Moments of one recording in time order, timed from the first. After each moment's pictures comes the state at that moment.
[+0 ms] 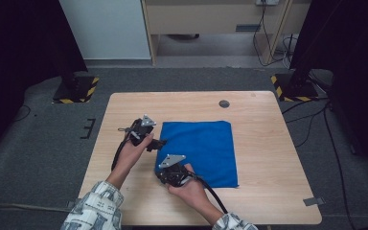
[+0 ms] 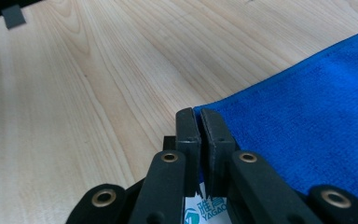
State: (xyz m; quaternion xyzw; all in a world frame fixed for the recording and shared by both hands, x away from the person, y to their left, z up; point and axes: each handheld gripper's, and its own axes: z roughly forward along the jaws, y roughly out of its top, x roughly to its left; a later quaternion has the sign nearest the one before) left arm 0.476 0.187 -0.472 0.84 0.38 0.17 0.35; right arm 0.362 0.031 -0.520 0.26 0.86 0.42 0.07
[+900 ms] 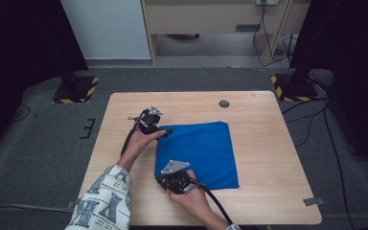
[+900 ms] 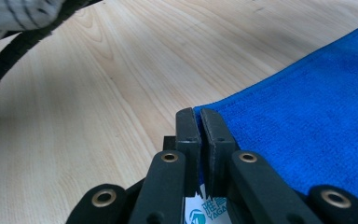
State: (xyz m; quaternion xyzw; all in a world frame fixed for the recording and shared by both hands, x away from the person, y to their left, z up) left arm 0.534 0.181 -0.499 0.83 0.39 0.16 0.36; right arm 0.338 0.025 -0.517 0.27 0.85 0.45 0.07
